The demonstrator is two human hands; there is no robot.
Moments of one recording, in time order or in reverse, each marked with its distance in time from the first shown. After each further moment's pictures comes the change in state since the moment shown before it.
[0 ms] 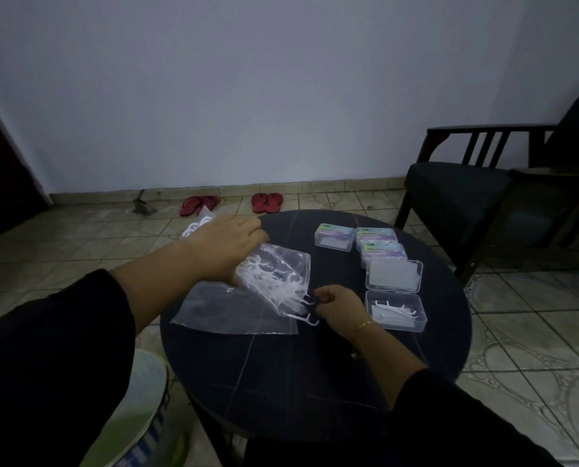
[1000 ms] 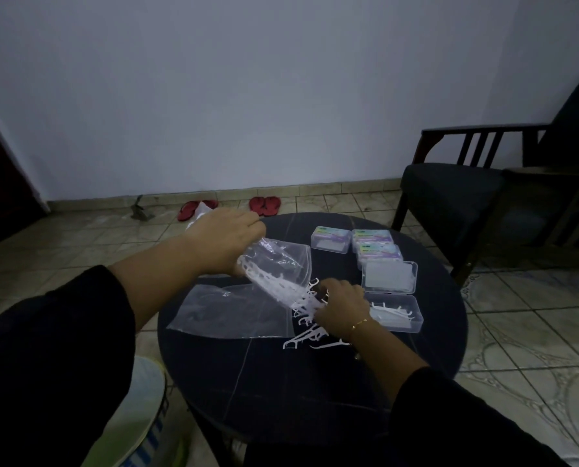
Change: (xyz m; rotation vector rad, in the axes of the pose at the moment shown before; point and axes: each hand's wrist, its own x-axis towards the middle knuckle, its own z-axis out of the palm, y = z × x) left_hand 0.008 -0.002 -0.017 0.036 0.092 -0.004; right_hand 0.000 -0.005 -0.010 -0.539 0.053 -0.079
